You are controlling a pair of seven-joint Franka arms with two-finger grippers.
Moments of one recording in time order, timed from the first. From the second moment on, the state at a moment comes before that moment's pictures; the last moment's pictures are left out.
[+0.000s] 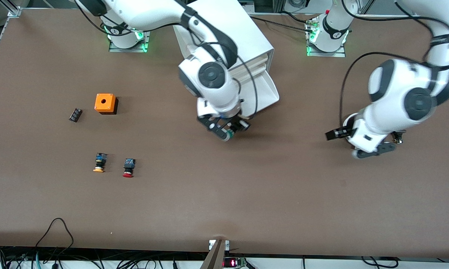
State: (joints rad) left arm 0.11 0.30 -0.32 -1.85 0.01 2.06 -0.53; right arm 0.60 0.79 0.19 -1.10 0.01 2.01 1.34
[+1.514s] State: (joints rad) left arm -0.24 0.50 -0.46 -1.97 0.18 2.32 -1.25; right arm 0.19 0.81 0.19 -1.22 -0.04 1.92 0.35
